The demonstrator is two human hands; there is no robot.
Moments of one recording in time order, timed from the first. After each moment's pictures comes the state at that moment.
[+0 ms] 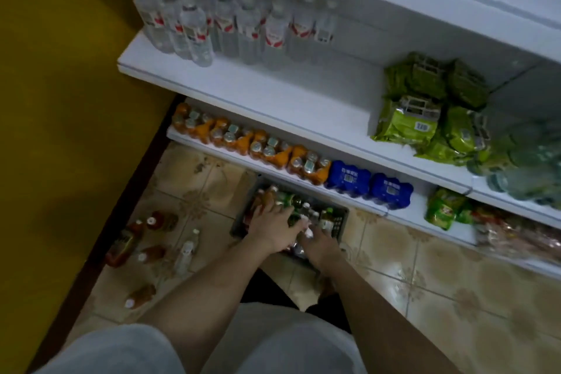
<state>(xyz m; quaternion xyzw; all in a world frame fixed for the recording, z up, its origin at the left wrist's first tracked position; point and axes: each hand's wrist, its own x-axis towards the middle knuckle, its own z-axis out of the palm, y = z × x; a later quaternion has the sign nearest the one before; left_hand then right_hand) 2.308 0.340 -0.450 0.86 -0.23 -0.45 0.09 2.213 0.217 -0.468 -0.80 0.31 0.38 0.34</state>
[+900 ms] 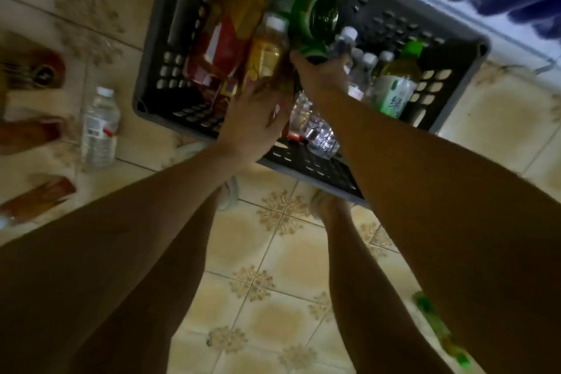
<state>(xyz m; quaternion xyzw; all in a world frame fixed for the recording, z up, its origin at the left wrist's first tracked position) 2.250 0.332 -0.966 0.89 -0.21 -0.30 0.26 2.266 0.178 -0.985 -0.68 0.52 0.26 0.44</state>
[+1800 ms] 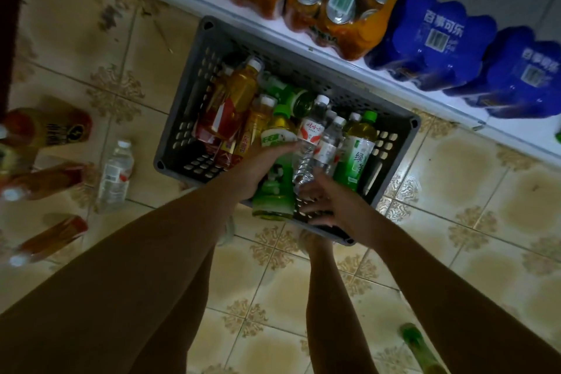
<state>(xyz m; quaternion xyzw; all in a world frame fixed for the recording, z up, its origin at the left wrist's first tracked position) 2.286 0.279 -0.902 0.57 0.32 -0.56 0.51 2.196 0.136 -0.836 -0.47 0.45 0.44 0.62</state>
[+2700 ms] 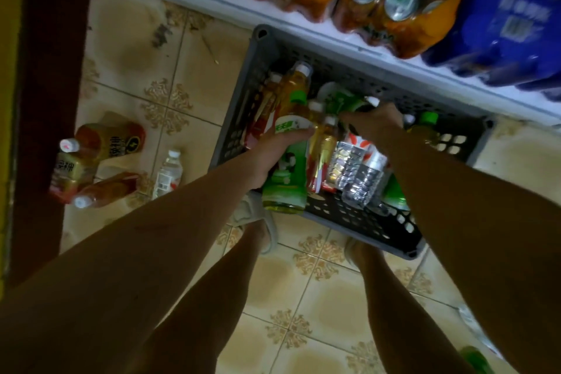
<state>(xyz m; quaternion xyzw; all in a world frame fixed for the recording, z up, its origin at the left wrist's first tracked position) 2.341 0.348 -0.905 0.58 0.30 -0.58 0.49 2.307 0.137 -0.967 -0.71 0.50 0.29 0.39</state>
